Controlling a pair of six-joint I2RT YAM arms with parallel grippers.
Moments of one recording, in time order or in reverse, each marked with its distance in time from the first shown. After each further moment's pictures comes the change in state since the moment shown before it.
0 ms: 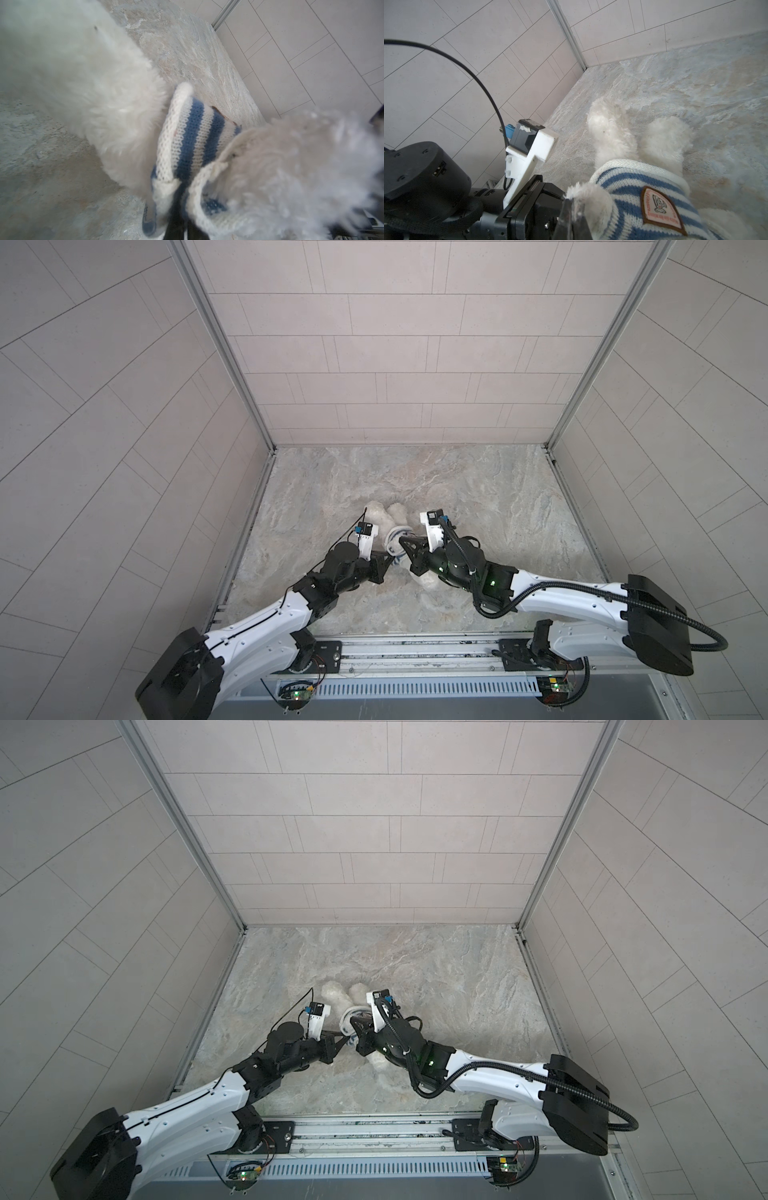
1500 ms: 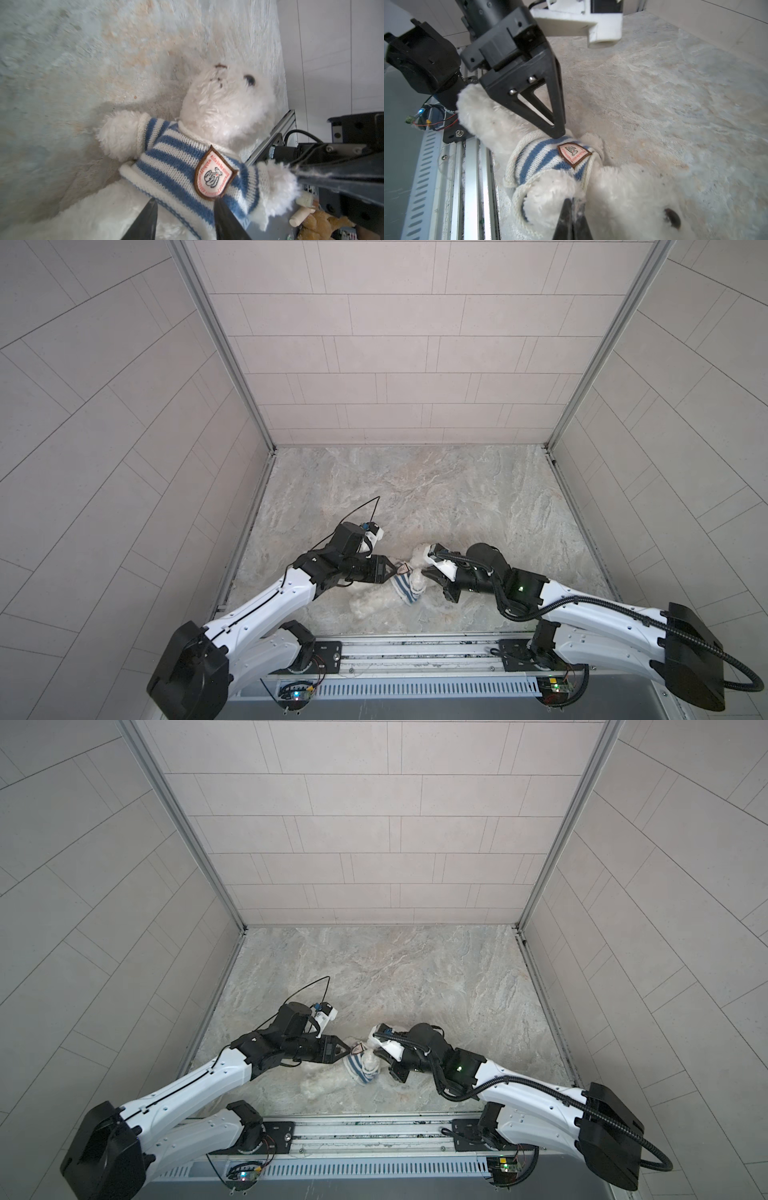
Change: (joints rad) left arm 0.070 0.143 0.265 -0.574 0.279 0.054; right arm -0.121 -0.273 -0.208 -0.326 -0.344 -0.663
